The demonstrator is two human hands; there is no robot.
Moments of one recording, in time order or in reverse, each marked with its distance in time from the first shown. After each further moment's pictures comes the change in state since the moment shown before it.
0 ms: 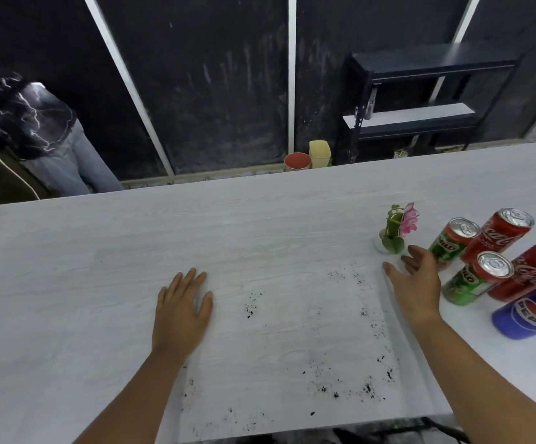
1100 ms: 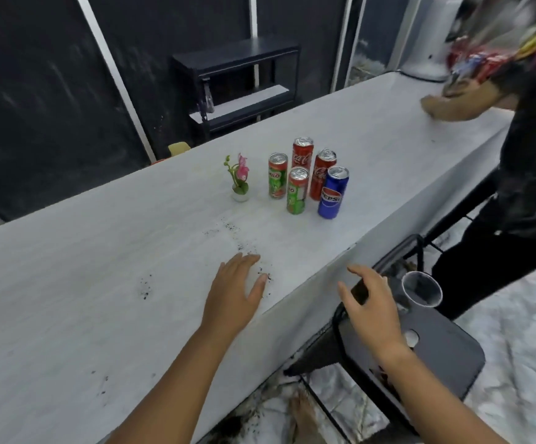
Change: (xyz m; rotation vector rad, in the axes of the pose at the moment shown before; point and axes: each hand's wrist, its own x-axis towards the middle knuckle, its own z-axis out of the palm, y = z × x) left_hand -0.122 0.255 0.022 -0.452 -0.293 0.645; right_hand -0.274 0.048 -0.177 -0.319 0.251 -0.059
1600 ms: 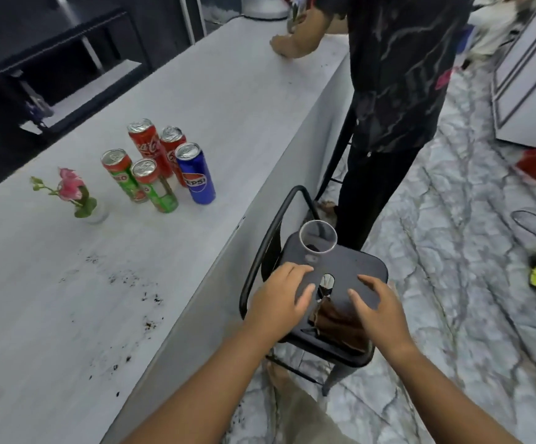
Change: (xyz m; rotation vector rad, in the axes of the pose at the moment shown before) left_hand -0.008 0.161 0.186 -0.108 -0.523 0.524; right_hand -0.096 0.151 -0.106 0.020 0.299 0.520
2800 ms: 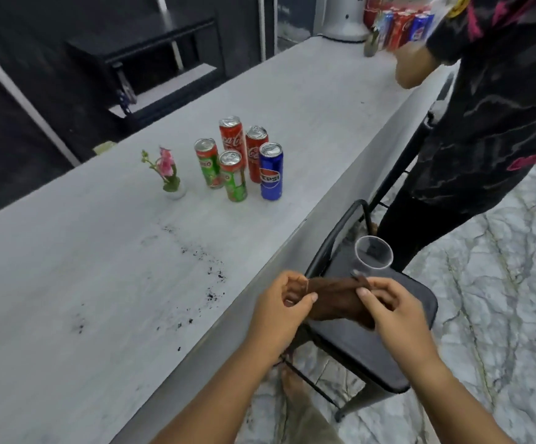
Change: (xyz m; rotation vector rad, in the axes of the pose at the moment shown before) left_hand -0.074 -0.010 -0.064 -0.669 0.315 -0.492; right_hand -0.055 -0.132 0.017 0.343 -0.222 -0.069
